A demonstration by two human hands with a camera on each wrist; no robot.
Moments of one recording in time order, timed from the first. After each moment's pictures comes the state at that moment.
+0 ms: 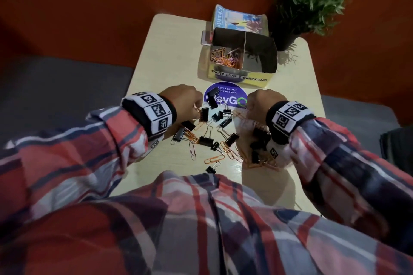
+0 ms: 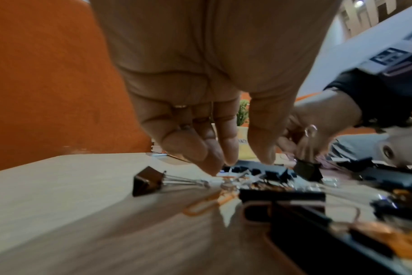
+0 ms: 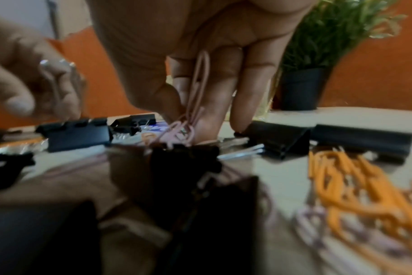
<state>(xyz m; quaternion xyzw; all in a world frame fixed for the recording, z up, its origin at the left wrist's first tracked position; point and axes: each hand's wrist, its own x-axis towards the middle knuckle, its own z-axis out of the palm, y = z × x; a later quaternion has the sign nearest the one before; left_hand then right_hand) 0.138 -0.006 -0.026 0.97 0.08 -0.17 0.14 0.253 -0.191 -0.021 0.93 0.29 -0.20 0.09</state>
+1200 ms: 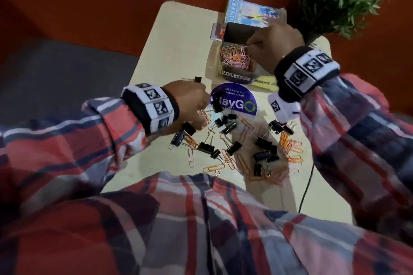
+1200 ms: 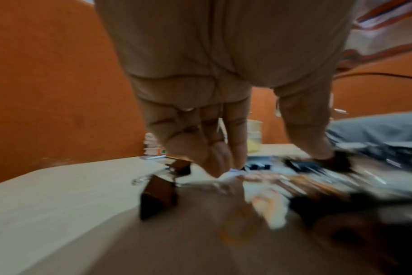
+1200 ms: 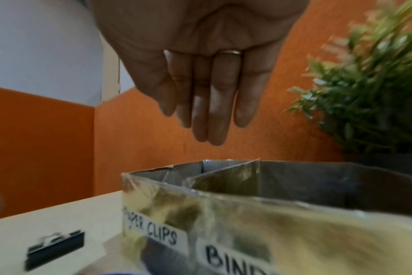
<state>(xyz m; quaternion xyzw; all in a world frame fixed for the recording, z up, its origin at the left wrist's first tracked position) 0.158 -0.002 -0.025 0.97 0.05 -0.21 0.10 0.327 -0.129 0.030 0.93 0.37 -0.02 -0.05</state>
